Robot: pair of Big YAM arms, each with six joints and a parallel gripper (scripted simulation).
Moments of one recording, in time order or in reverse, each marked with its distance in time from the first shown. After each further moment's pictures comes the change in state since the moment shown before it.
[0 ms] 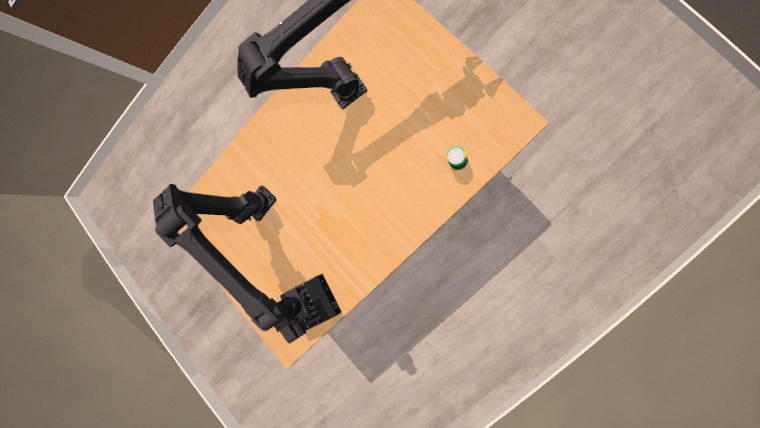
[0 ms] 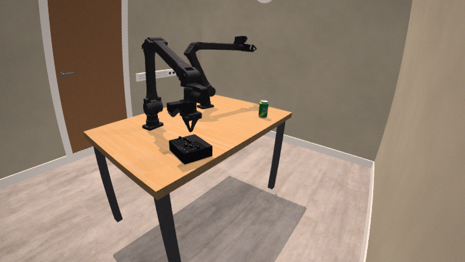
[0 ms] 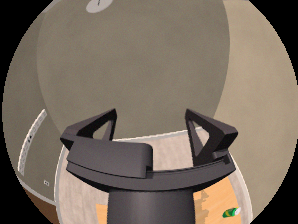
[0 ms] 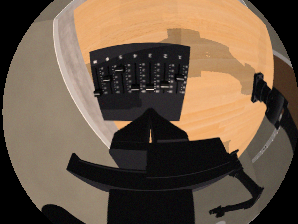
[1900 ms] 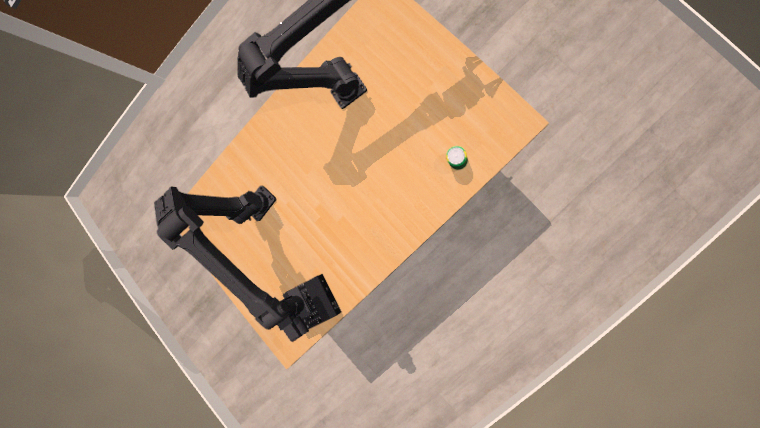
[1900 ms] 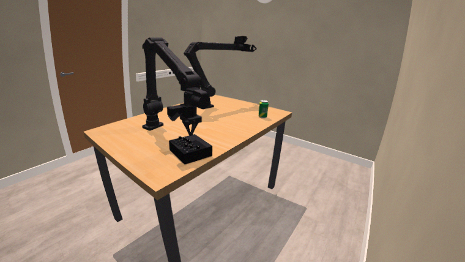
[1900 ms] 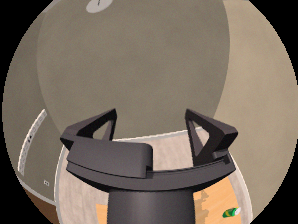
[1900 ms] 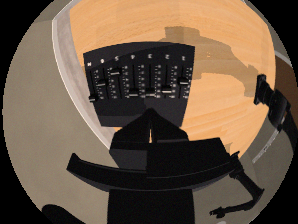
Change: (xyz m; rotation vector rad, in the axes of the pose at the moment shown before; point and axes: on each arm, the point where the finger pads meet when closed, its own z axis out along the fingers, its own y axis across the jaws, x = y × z) left arm 0.000 0.000 0.000 0.000 0.000 0.000; right arm 0.000 0.000 0.018 0.001 0.000 0.004
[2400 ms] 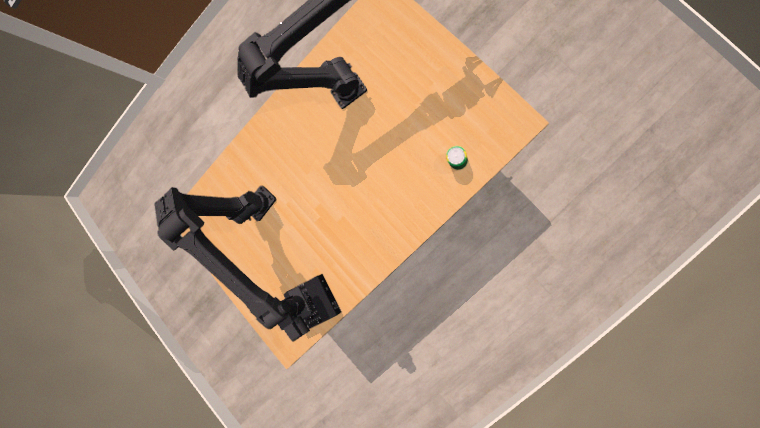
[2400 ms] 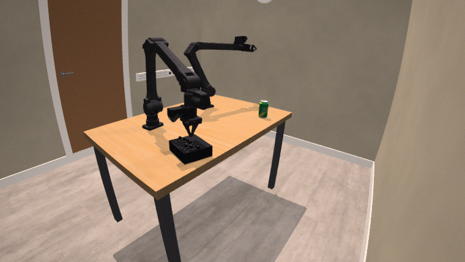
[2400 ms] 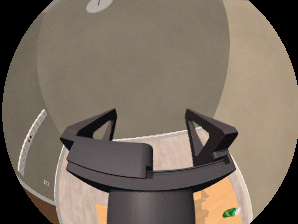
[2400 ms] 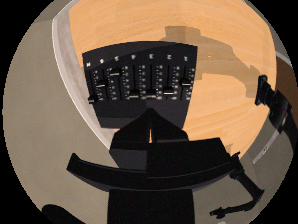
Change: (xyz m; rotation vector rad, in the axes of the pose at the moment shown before) left arm 0.000 0.000 0.000 0.000 0.000 0.000; right arm 0.000 0.001 0.005 -0.004 0.000 0.000
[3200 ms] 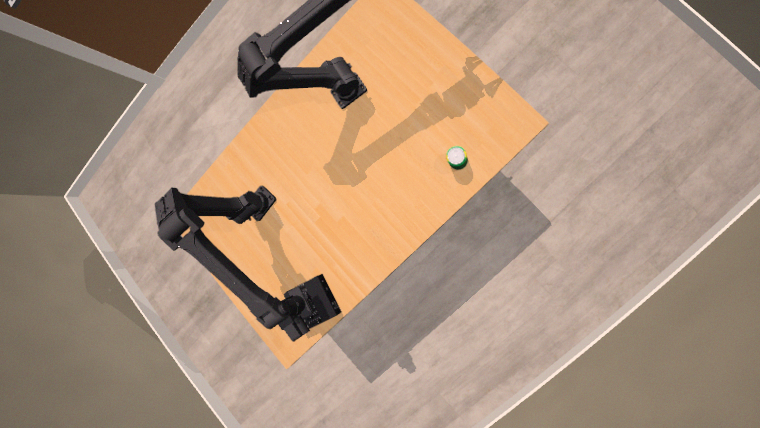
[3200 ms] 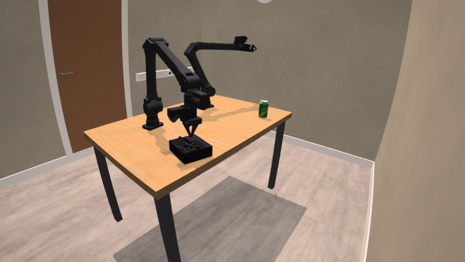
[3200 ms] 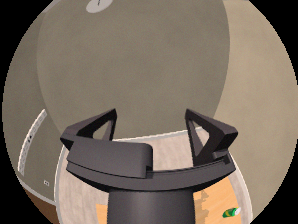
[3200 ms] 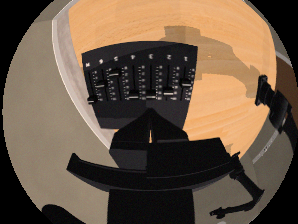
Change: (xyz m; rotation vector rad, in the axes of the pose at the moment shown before) left arm 0.000 0.000 0.000 0.000 0.000 0.000; right arm 0.000 0.000 0.001 0.002 0.000 0.000
